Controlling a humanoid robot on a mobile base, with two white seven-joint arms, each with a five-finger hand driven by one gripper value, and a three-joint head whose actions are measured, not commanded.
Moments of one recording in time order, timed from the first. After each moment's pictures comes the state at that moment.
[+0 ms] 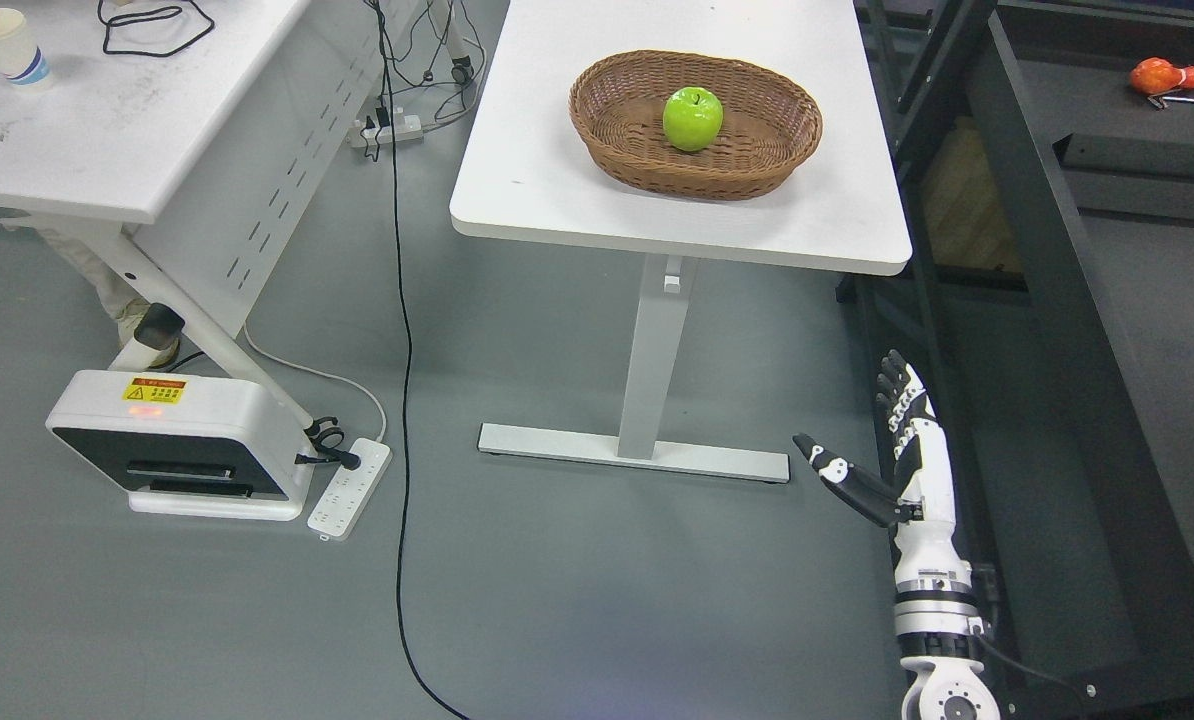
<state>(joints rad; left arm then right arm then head) -0.04 0.00 0.07 -0.10 0.04 -0.06 -0.14 0.21 0.00 -0.03 -1.72 0.15 -0.17 -0.01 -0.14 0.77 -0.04</state>
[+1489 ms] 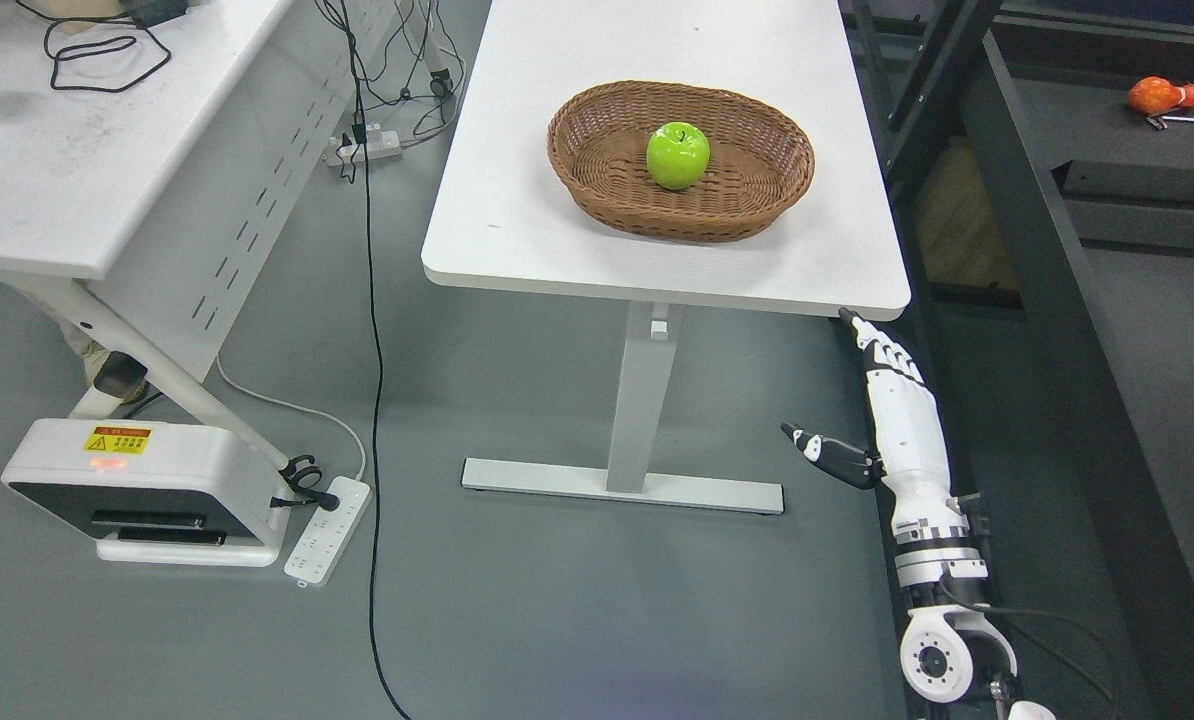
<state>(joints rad) -0.04 0.00 0.07 -0.10 0.04 -0.06 -0.14 0.10 -0.05 -0.02 -1.72 0.83 -0.22 -0.02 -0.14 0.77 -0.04</state>
